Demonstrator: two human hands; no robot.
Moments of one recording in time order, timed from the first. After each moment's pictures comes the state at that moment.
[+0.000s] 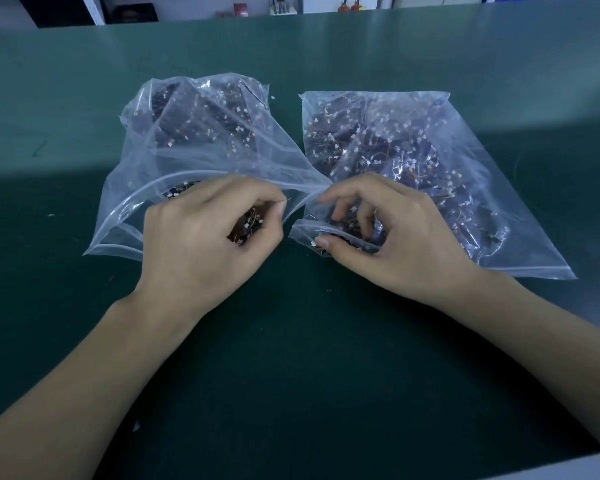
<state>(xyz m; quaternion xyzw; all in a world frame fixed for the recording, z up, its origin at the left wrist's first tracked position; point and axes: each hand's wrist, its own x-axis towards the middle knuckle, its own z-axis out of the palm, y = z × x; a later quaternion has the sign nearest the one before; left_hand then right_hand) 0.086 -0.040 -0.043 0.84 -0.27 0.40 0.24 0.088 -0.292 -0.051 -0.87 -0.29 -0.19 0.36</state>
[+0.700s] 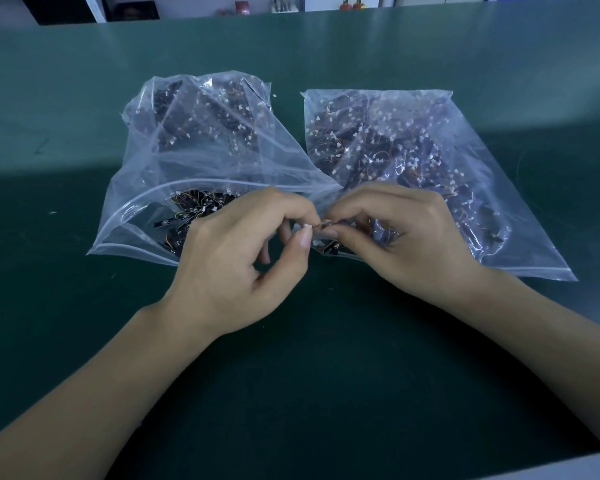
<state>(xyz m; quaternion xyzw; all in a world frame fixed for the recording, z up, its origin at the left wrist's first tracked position) 0.071 -0.054 -0.048 0.81 -0.35 0.29 0.37 0.091 -0.293 -0.051 -0.83 -0.36 -0.23 0.36</state>
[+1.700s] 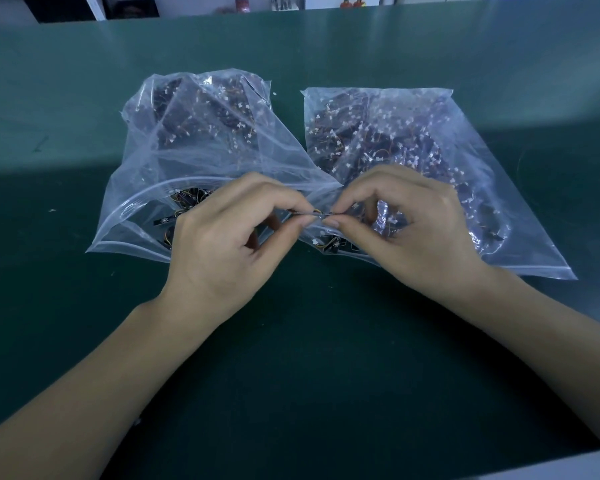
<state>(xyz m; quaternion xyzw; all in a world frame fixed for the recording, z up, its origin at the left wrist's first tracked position) 0.077 -0.055 -0.047 0.82 -0.31 0.33 0.35 0.089 -0.291 -0.046 -0.83 -0.32 -0.27 0.37</state>
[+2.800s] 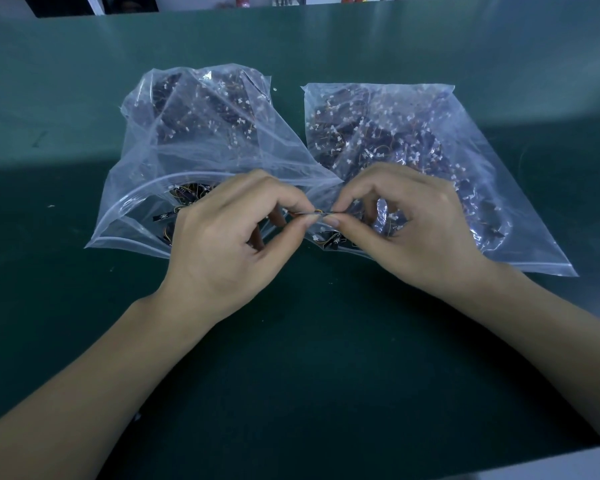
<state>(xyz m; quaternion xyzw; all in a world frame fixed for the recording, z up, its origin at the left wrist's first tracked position) 0.076 -0.055 -0.046 0.83 -0.31 0.32 0.34 0.088 -0.290 -0.047 -0.83 -0.32 -0.26 0.37</state>
